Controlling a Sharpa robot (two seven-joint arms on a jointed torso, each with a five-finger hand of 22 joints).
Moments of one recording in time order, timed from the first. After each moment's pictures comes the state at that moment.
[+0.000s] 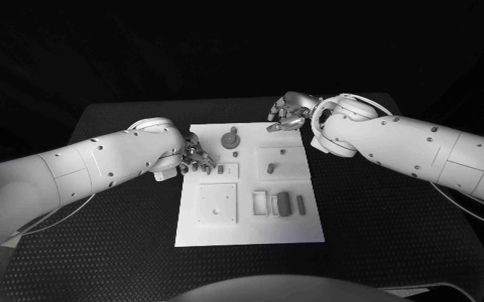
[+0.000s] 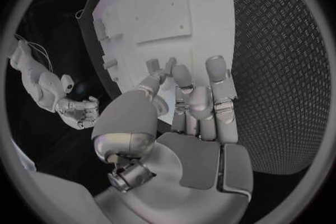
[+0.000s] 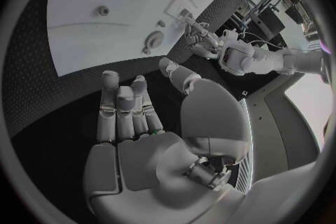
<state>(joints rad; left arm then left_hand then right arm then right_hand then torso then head) 1.25 -0.54 -0.19 1.14 -1.01 0.13 -0.53 0.91 -0.03 0.29 -0.11 0.34 1.05 0.03 0.54 0.62 1.29 -0.08 0.86 0.54 1.28 -0.19 1.40 0.84 0.01 1.38 -0.27 0.40 1.31 1.19 -0.69 0.01 1.33 -1.28 -0.19 -0.22 1.06 -0.21 0.64 -0.12 0.11 0.81 0.17 0.26 0.50 0.85 0.07 1.22 0.82 1.04 -0.04 1.50 0.83 0.25 1.03 0.03 0.88 1.31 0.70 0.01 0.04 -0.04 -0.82</state>
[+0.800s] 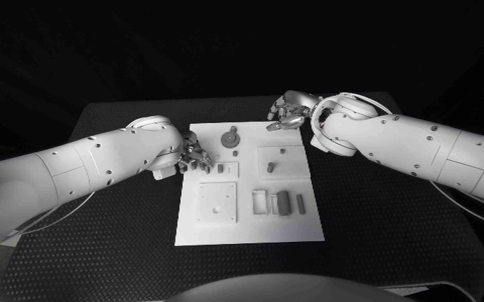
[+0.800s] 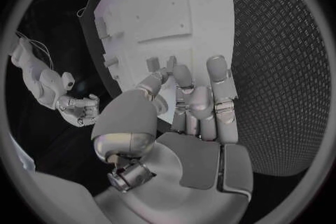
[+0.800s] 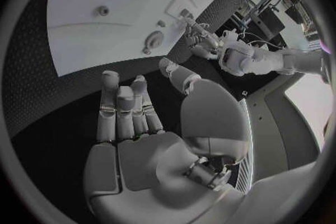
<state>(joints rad) 1.25 -0.55 -0.19 1.14 -0.99 0.13 -0.52 0.96 -0.05 0.43 -0.15 0.29 1.05 0.03 0.54 0.62 1.29 -0.08 0.87 0.53 1.28 -0.18 1.40 0.83 0.01 1.38 -0.27 0.40 1.31 1.19 -0.69 0.01 1.33 -1.28 -0.18 -0.22 1.05 -0.21 0.64 -0.12 0.11 0.81 0.17 0.26 0.50 0.85 0.07 1.22 0.82 1.04 -0.04 1.50 0.83 0.25 1.03 0.04 0.88 1.31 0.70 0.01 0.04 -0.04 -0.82</state>
